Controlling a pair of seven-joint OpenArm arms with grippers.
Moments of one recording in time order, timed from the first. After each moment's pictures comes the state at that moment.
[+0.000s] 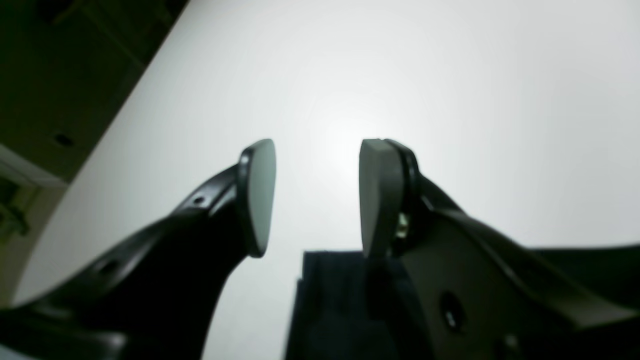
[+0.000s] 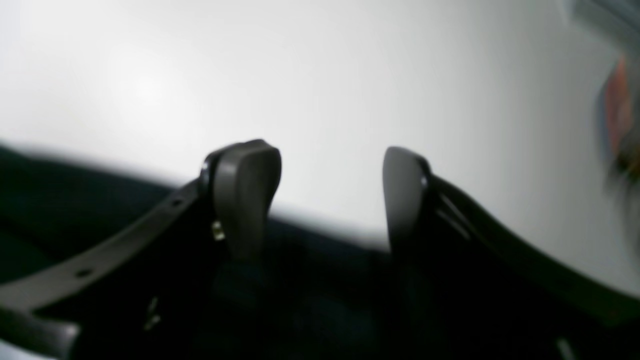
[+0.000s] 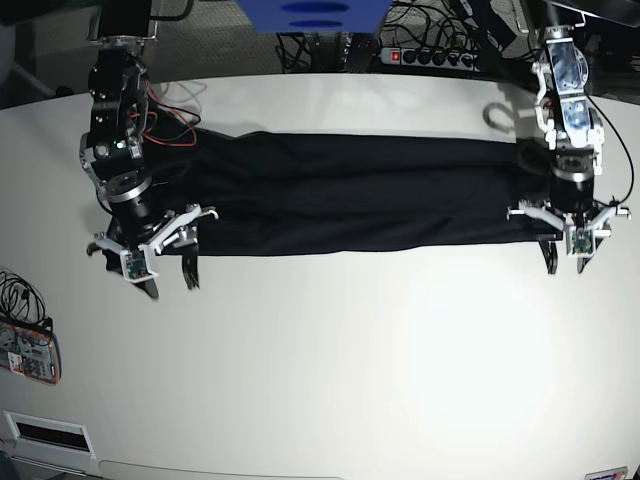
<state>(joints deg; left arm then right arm) 18.1 -15.1 -20.1 100.7 -2.6 -7.2 11.8 -12.9 12.5 7.5 110.1 9.1 19.9 -25.2</state>
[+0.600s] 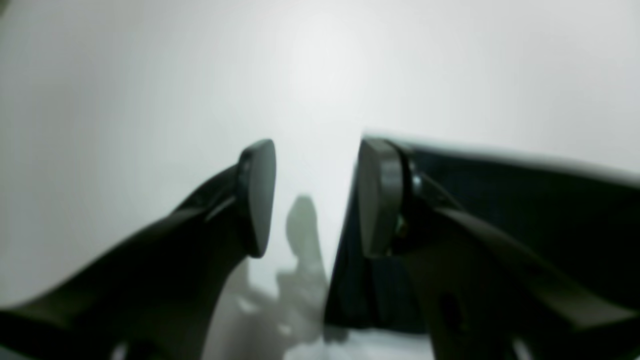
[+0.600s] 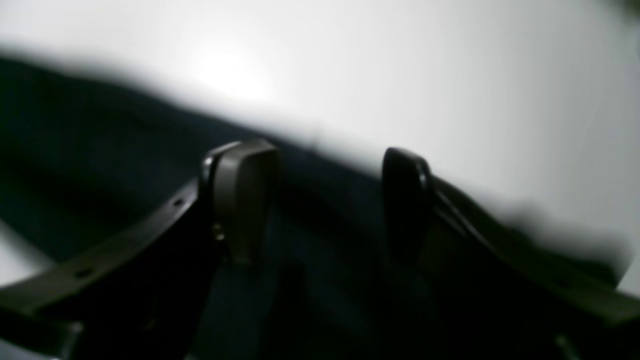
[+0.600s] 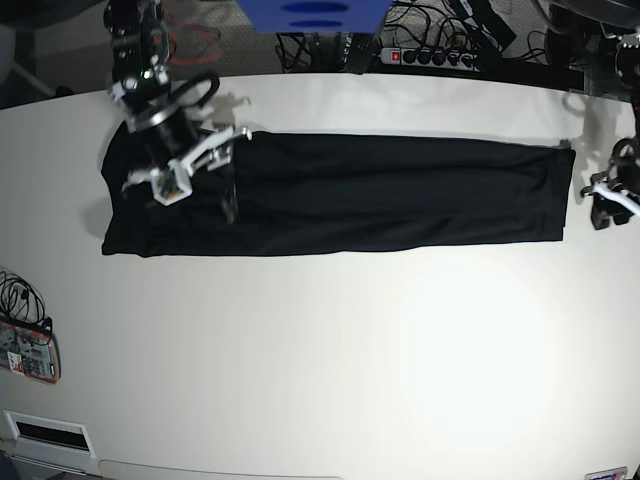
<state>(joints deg) 20.4 -33.0 -30.8 88.1 -43.2 -20.1 37.3 -29.1 12.8 2.5 111.9 8.5 20.0 -6.9</state>
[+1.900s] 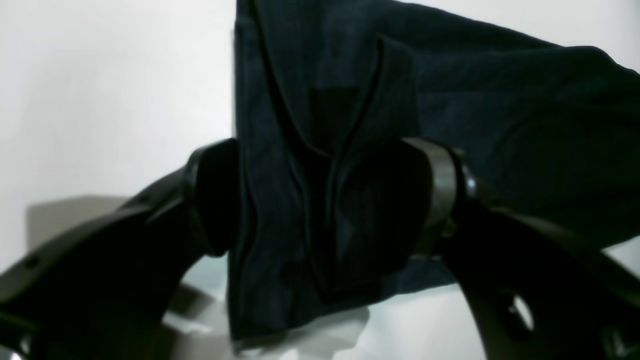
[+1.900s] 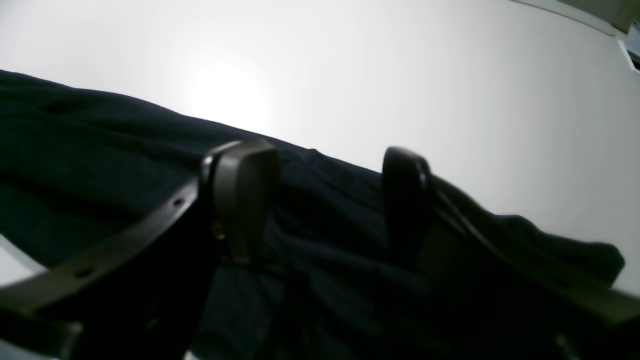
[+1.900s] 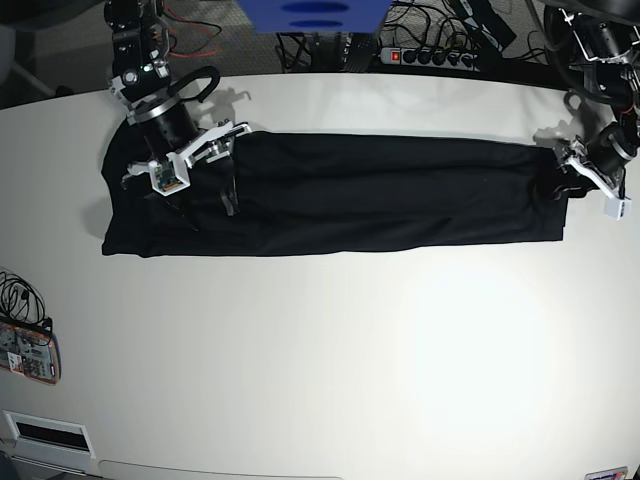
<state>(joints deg) 12.5 -27.5 -33.7 66.0 -47.4 -42.8 47.4 -32.0 12.5 2.7 112.0 8.7 19.9 -6.1</state>
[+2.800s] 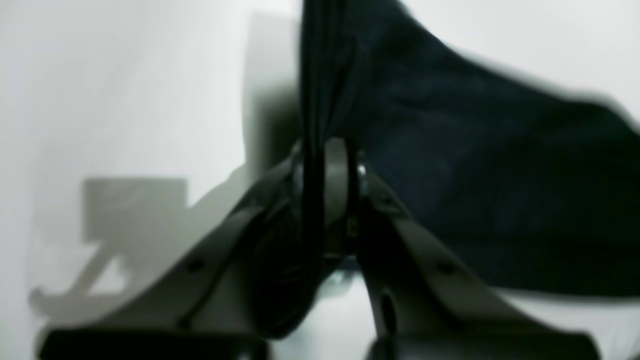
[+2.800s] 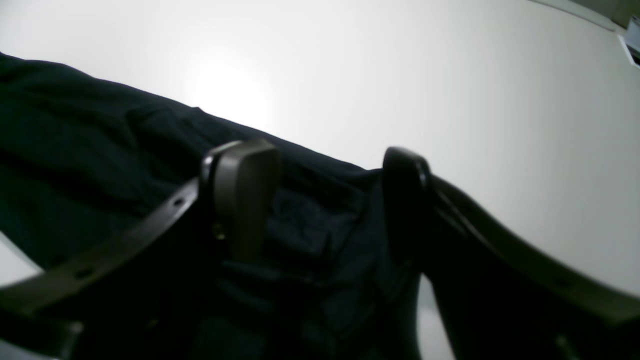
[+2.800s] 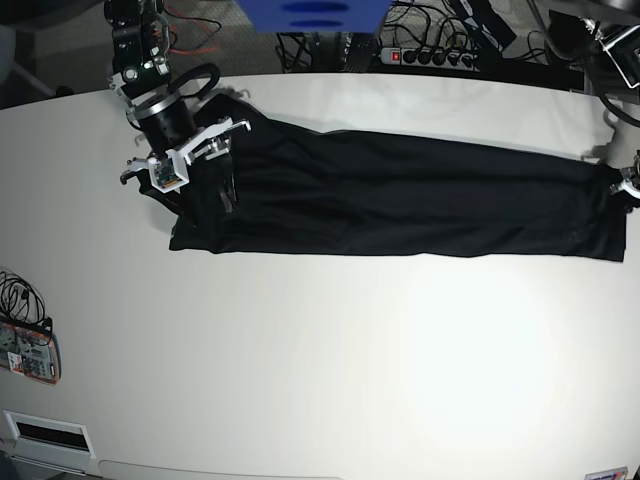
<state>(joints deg) 6.6 -34.5 -42.2 66.2 -43.2 -41.7 55.9 -32.9 12.5 2.8 112.0 8.7 19.9 -5.9</state>
